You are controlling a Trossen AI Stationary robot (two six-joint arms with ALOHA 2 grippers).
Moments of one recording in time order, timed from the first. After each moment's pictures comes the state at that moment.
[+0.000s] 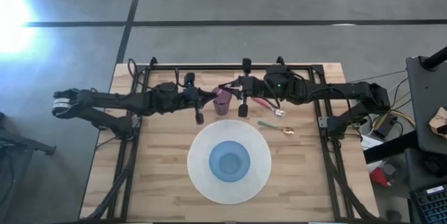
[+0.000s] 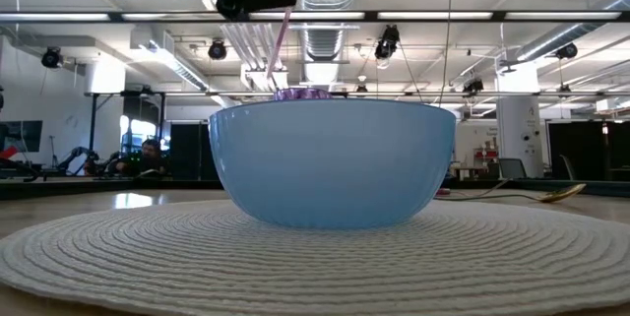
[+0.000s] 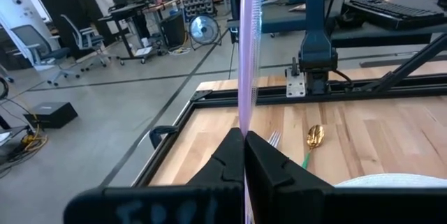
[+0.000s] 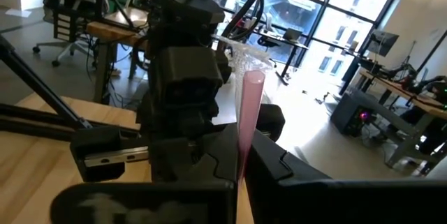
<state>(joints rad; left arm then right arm) 0.10 1.16 0.80 0.27 -0.18 0.19 -0.11 1.47 1.27 0.15 0.00 -0.27</state>
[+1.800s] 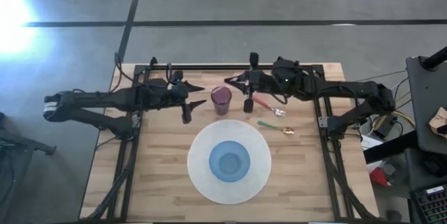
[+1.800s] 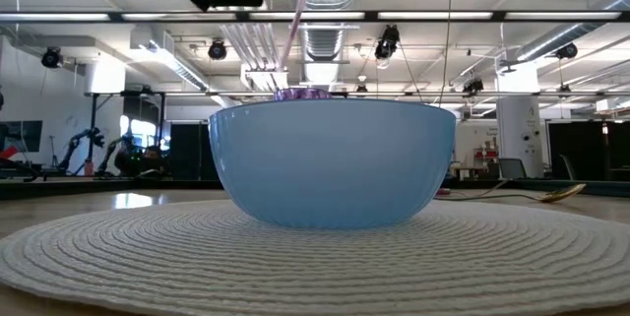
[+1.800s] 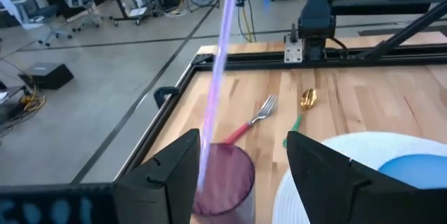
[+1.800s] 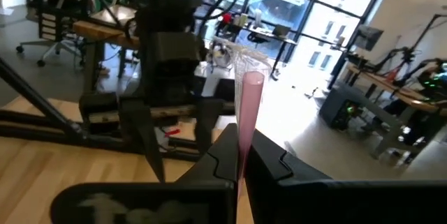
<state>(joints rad) 0.10 0.98 0.87 -0.12 -0.19 0.13 -0.13 1.41 1.30 0.05 0.03 -0.27</state>
